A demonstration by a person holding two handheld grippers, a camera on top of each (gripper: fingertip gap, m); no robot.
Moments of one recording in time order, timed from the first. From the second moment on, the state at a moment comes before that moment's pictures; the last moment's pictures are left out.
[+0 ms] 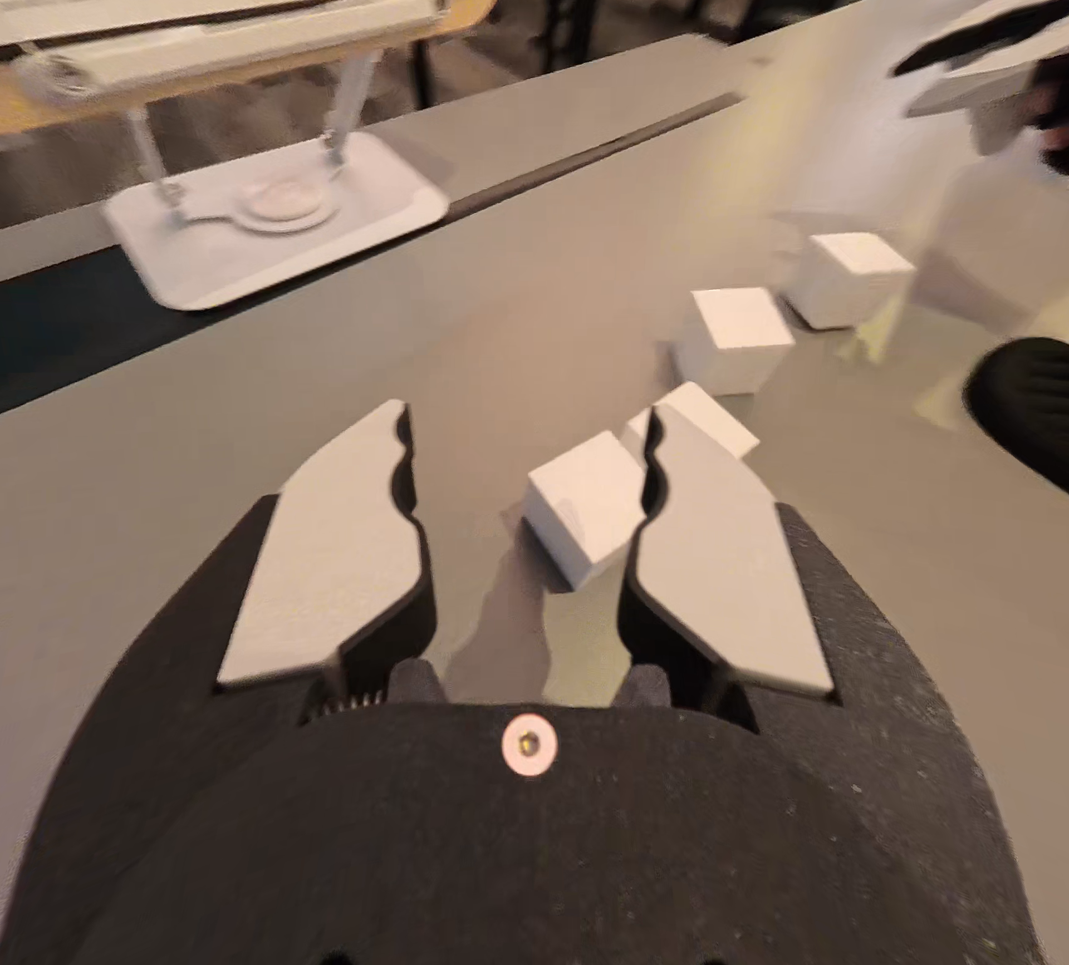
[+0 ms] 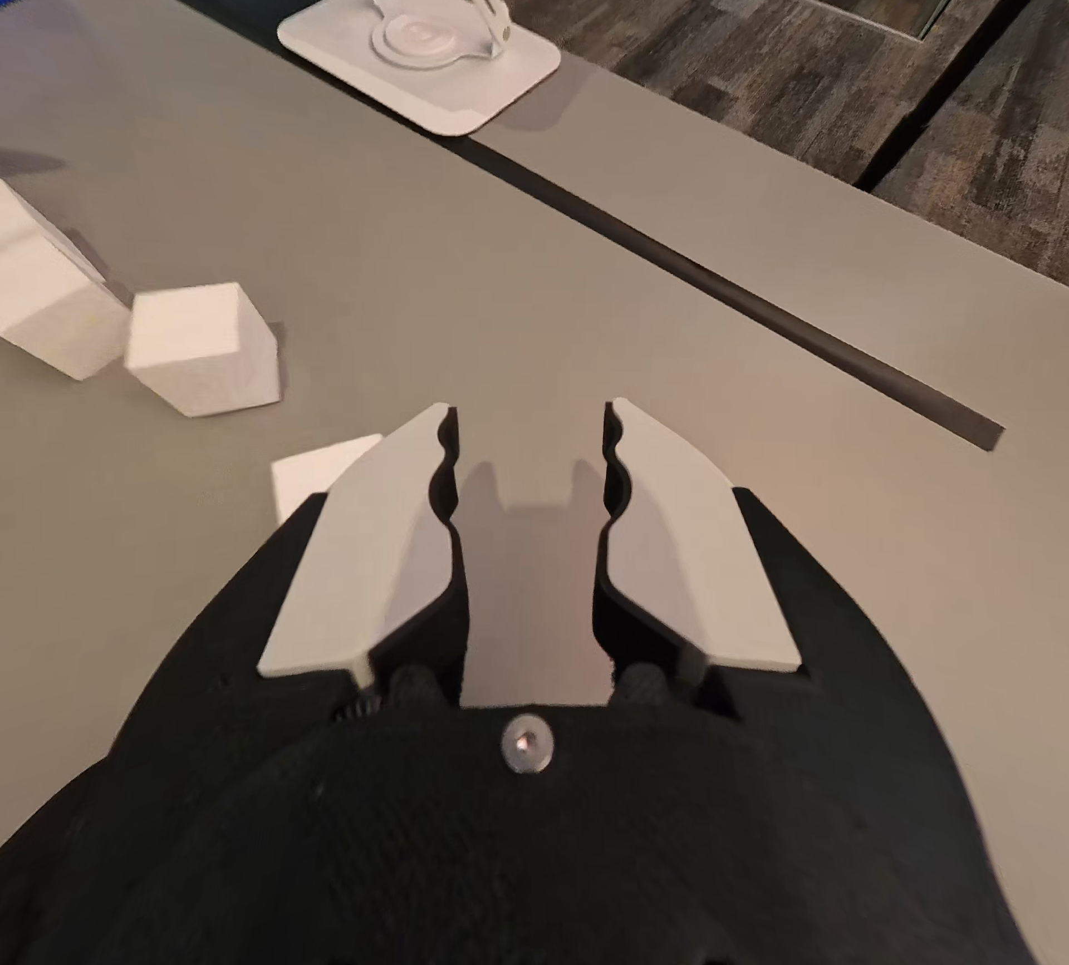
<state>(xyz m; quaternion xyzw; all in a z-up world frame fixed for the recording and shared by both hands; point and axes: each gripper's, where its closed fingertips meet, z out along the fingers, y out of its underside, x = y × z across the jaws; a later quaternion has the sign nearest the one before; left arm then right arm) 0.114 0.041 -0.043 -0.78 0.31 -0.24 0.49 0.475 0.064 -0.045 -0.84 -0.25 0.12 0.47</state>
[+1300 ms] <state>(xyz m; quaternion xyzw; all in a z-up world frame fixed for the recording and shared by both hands) 0.143 0.016 -0.128 -0.70 0.53 -0.27 0.40 0.430 0.008 -0.122 -0.76 -0.44 0.27 0.40</state>
